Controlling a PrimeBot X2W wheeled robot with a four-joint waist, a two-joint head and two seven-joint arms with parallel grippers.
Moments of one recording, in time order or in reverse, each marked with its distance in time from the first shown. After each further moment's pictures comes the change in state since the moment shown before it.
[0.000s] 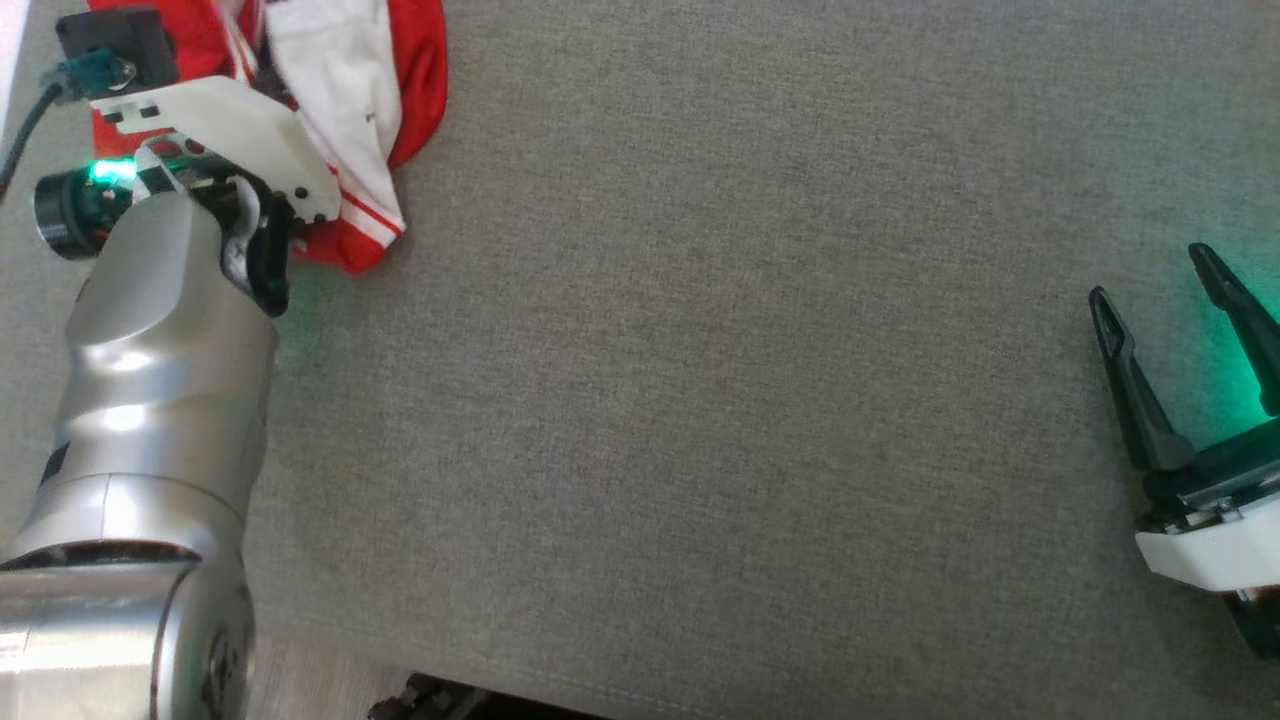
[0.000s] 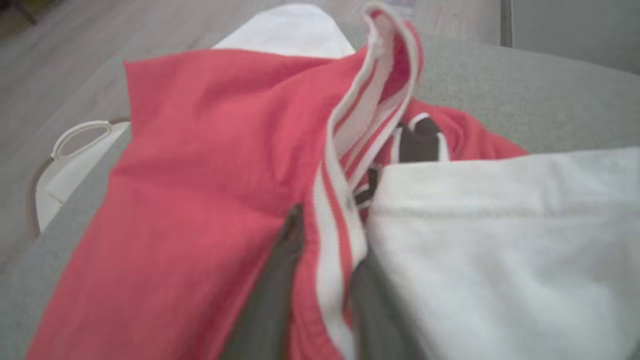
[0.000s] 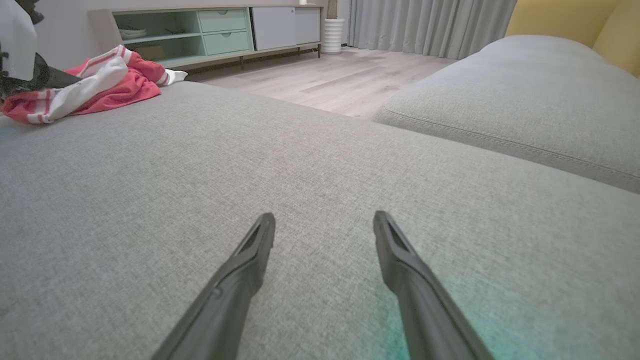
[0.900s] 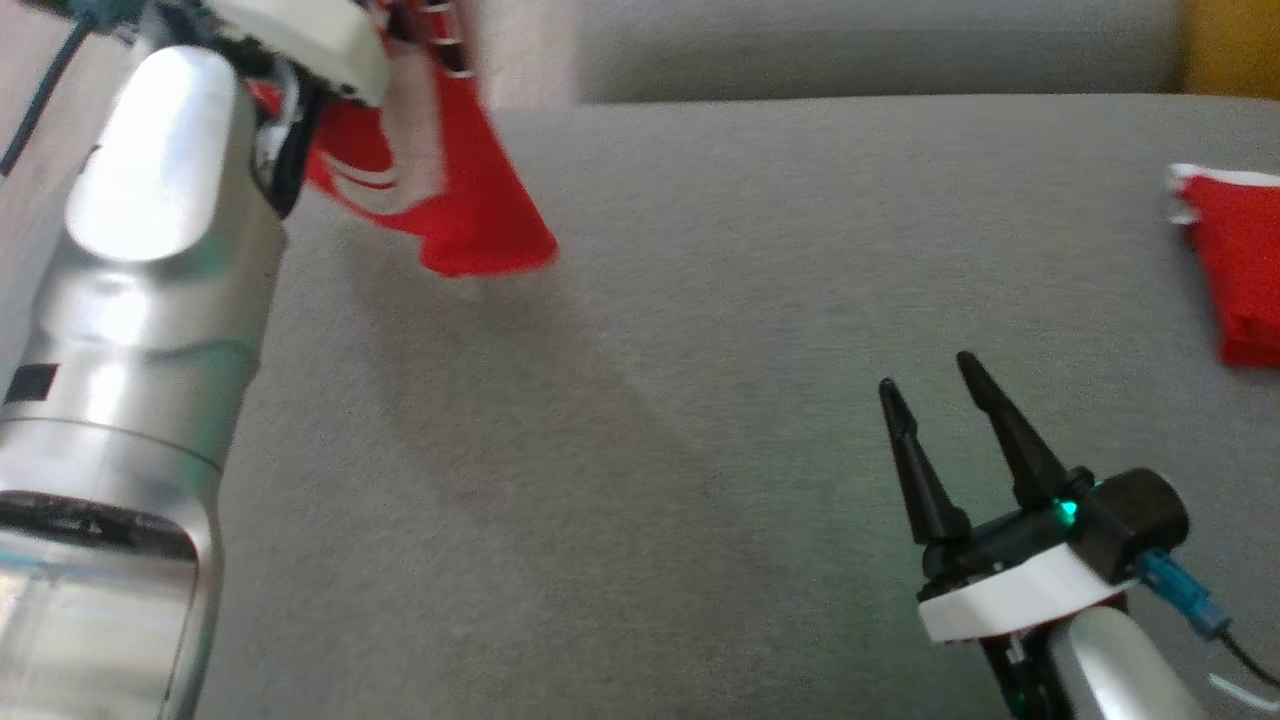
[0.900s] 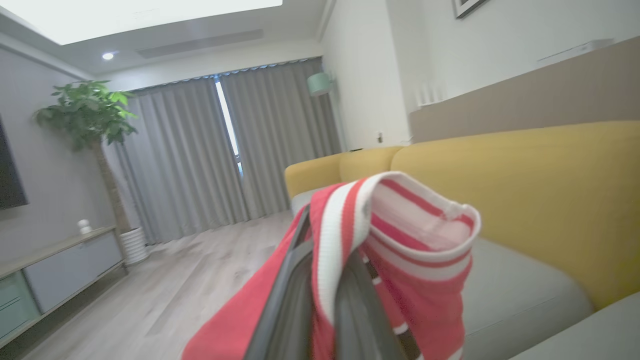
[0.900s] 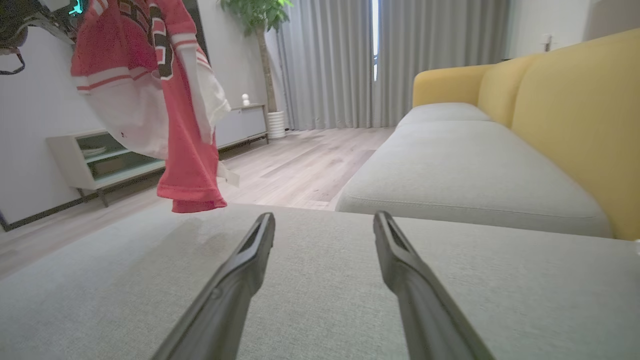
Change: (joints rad) left arm -0.080 0.058 -0.396 -0.275 -0.039 -0.061 -0.275; right arm -0.009 0.318 0.158 0.190 0.047 0.000 0.000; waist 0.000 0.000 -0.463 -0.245
